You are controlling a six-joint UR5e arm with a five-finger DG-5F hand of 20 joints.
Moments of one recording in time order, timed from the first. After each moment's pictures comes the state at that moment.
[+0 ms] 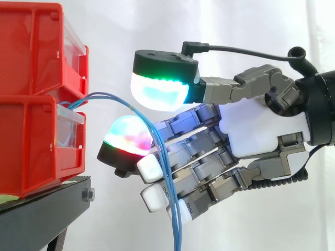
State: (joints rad) arm 0.20 -2.37 -0.91 -3.20 -1.14 0.03
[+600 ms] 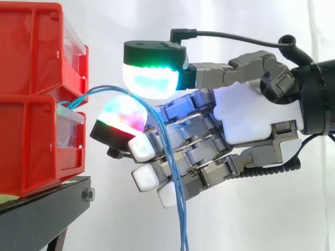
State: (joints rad) arm 0.20 -2.37 -0.90 -3.18 -1.14 0.02
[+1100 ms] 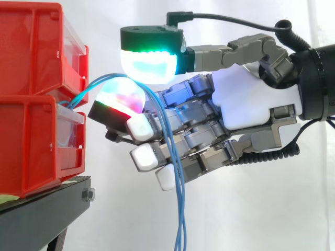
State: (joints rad) arm 0.20 -2.37 -0.86 -3.23 -1.14 0.04
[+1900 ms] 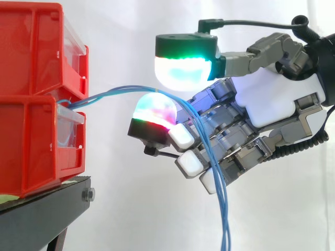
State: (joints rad) arm 0.19 -2.37 -0.77 -3.51 -1.15 0.12
